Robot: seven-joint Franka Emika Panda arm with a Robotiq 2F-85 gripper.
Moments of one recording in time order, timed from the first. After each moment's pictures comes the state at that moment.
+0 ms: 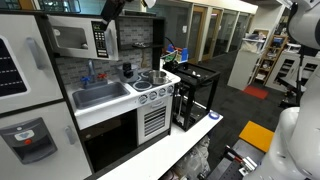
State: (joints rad) arm 0.35 0.06 0.13 -1.40 0.08 2.08 -0.48
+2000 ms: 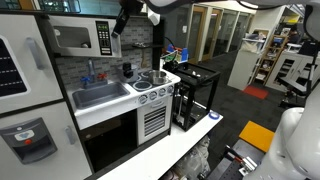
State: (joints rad) arm 0.29 -0.03 0.16 -1.67 -0.22 2.41 -0.48
